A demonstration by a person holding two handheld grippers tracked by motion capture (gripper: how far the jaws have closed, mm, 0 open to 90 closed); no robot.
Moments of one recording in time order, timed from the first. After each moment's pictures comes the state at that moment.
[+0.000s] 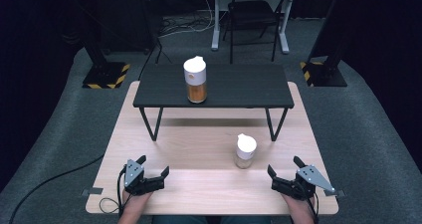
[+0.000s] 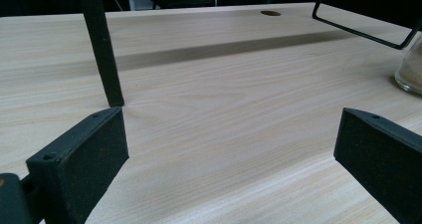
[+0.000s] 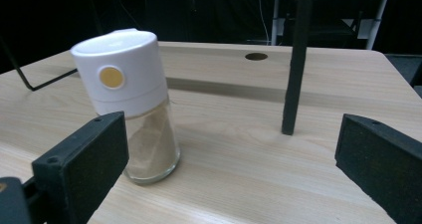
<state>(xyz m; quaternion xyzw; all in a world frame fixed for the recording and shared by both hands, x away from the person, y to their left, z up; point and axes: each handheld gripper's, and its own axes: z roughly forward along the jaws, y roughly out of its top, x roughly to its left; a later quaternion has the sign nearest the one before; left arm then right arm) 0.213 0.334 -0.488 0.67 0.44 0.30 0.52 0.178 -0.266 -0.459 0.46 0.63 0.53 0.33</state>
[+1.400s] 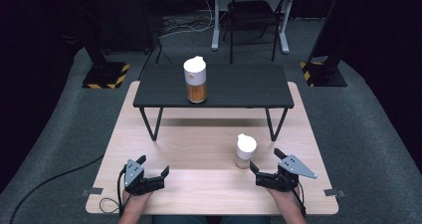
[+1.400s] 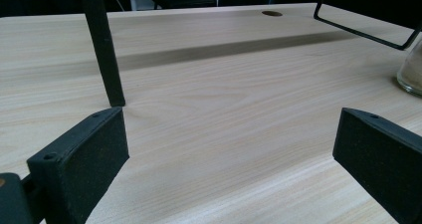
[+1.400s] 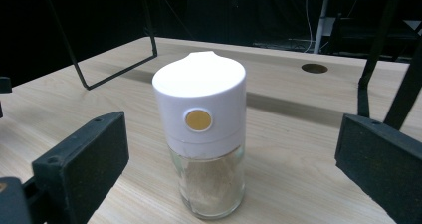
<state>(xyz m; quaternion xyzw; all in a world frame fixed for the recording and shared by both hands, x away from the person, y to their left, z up) 0.213 0.333 -0.488 0.67 0.45 0.30 0.52 0.208 -0.241 -0.437 0.42 0.67 0.55 0.29</state>
